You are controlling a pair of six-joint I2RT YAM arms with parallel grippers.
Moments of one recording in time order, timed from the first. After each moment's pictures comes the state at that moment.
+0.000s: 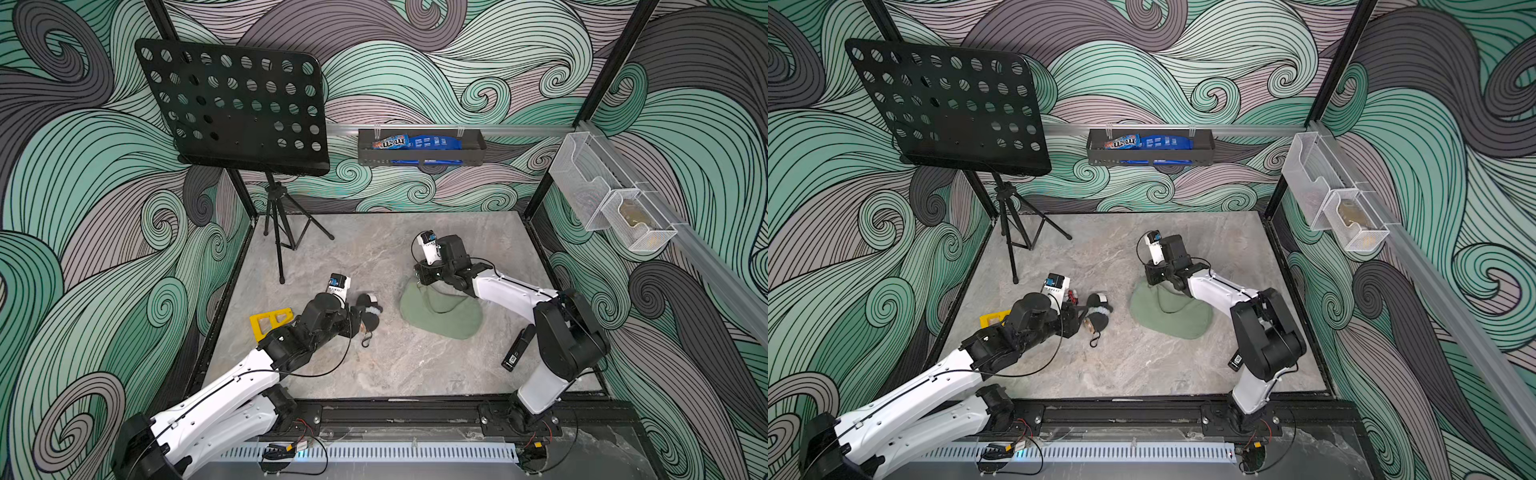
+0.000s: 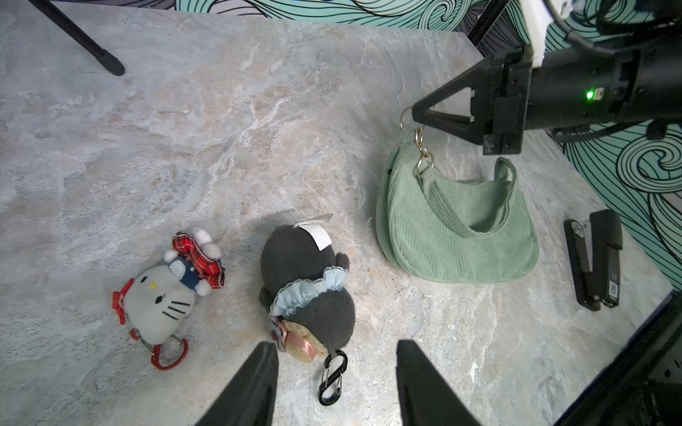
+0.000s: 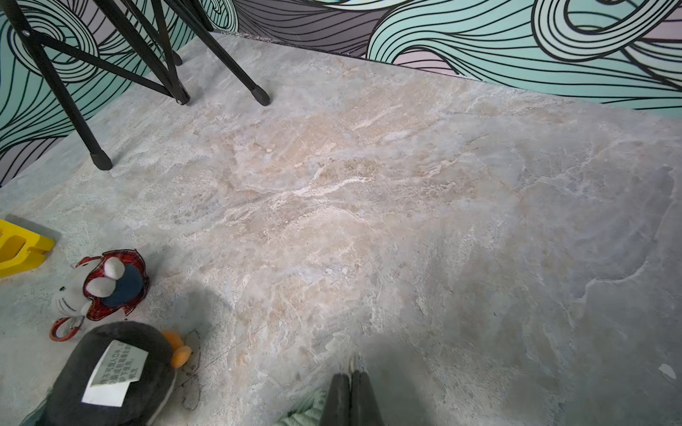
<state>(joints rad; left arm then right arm) -0.73 0.84 0.60 -0.35 -0.16 -0.42 0.46 1.71 1.07 -0.03 -0.16 0.06</state>
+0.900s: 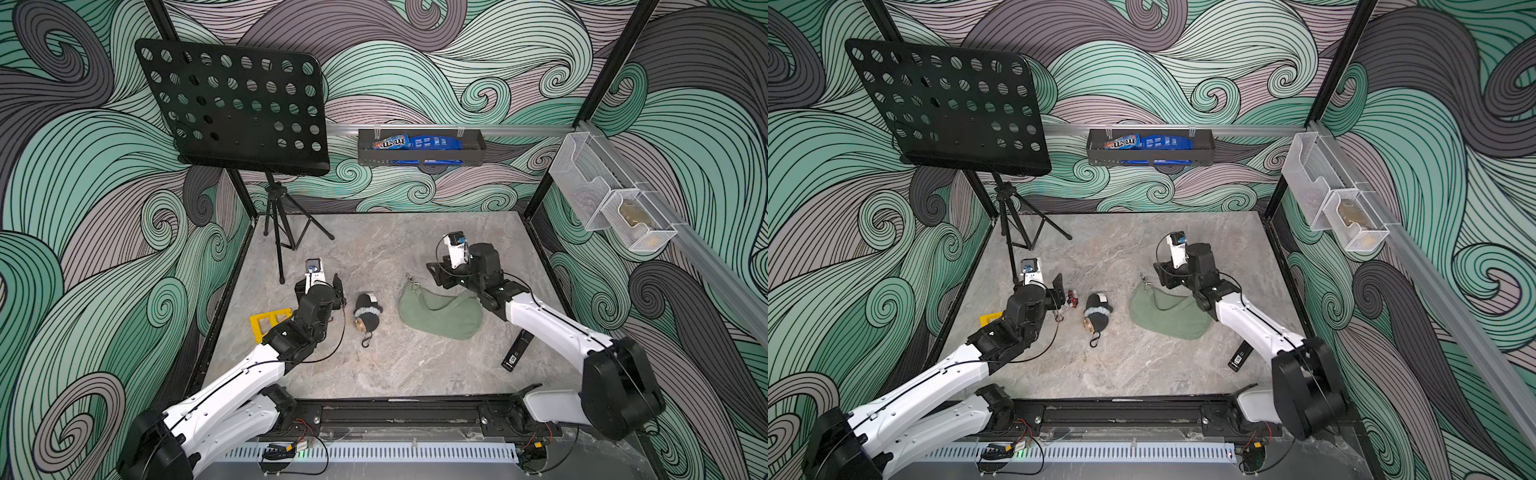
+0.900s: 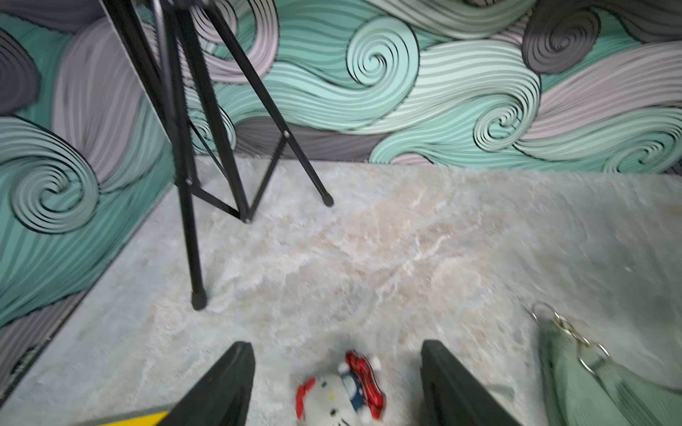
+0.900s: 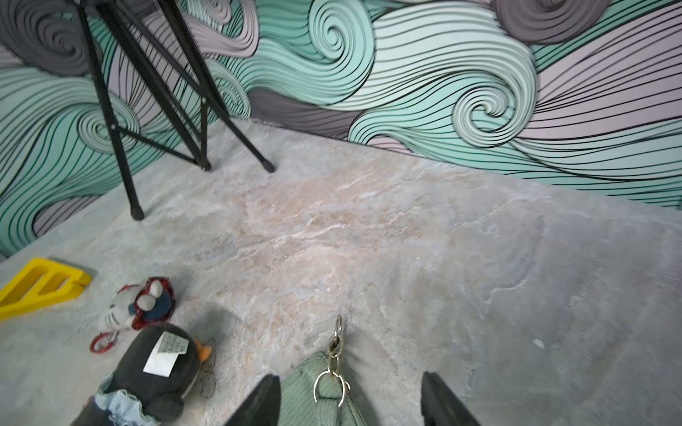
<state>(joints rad) -0.61 0.90 0.56 -0.02 -0.71 -0.25 0.37 1.31 0.80 0.10 -0.13 0.06</state>
